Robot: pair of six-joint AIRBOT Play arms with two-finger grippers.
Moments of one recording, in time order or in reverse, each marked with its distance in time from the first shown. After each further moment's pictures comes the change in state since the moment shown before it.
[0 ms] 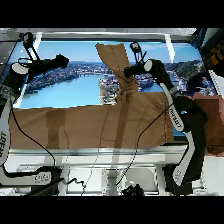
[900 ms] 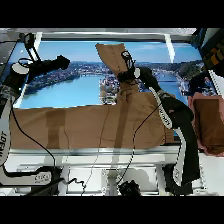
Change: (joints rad) left arm 0.000 -0.003 0.000 0.000 -0.019 0.000; right arm 0.057 -0.153 0.083 -0.074 -0.089 0.043
